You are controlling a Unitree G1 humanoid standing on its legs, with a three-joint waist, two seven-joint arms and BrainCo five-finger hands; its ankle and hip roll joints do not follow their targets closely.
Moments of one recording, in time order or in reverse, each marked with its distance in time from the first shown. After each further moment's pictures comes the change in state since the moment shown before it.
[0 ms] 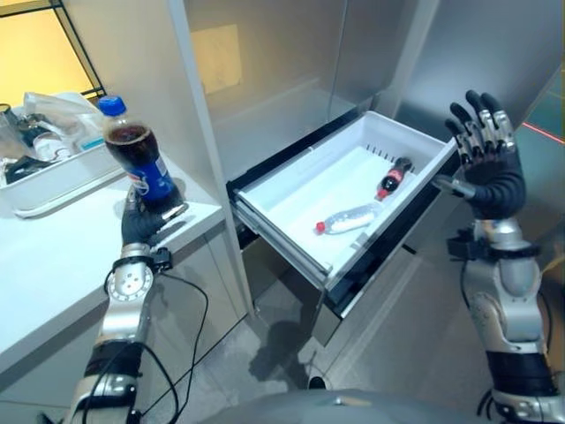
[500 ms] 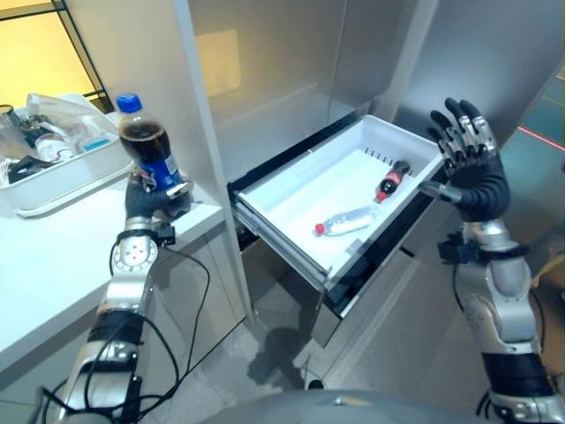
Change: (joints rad) left arm -0.191 0.051 -0.079 0.083 0.027 0.026 0.022; right arm 0.002 0.000 0.042 -0.001 0.033 0.024 0.031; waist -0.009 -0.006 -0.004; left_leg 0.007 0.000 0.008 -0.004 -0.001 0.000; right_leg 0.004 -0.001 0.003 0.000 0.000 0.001
